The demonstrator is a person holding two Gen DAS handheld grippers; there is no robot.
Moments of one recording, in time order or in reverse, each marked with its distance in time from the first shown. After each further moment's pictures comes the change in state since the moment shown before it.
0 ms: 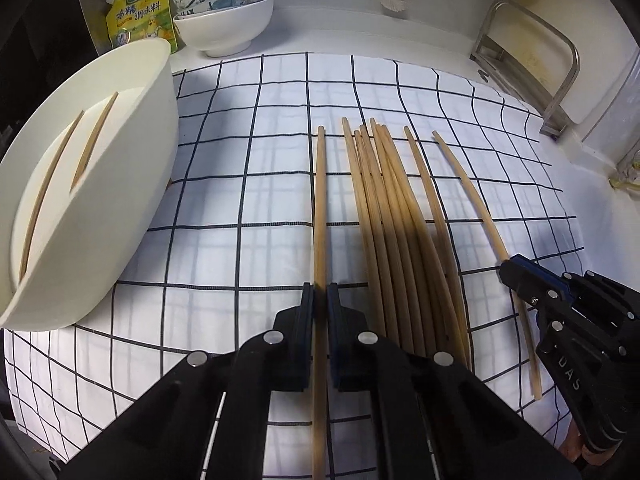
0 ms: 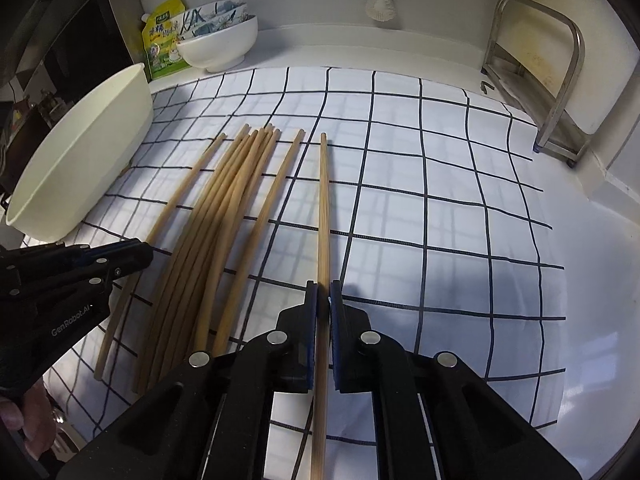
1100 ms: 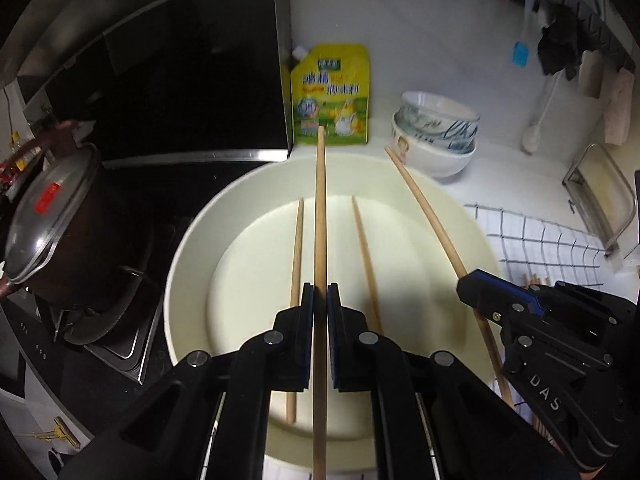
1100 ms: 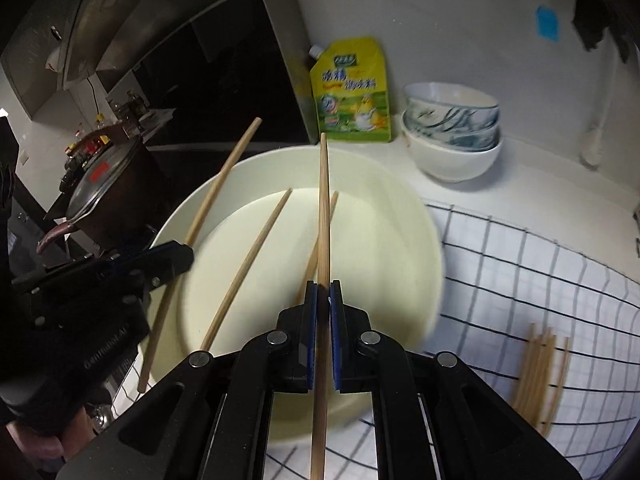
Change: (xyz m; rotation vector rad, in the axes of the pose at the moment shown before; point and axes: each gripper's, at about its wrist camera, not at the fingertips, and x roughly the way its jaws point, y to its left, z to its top) left arm -0.090 0.225 0.068 -0.147 -0.164 0.157; right arm 0.013 0.247 0.149 -0.151 -0.049 0.270
